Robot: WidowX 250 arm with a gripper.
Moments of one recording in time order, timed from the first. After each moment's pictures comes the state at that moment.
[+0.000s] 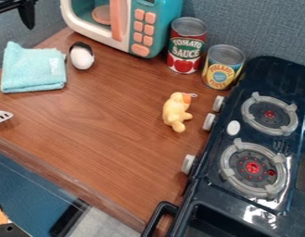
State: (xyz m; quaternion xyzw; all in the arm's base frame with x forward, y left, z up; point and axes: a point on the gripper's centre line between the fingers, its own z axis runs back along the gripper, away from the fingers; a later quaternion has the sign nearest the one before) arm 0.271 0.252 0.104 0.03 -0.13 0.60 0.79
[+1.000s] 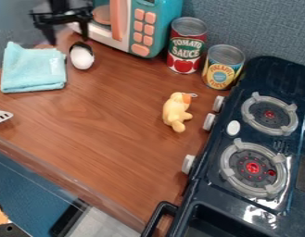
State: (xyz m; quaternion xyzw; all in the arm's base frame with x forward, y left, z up) arm 0.376 0.205 0.056 -0.02 -0.13 0.35 0.93
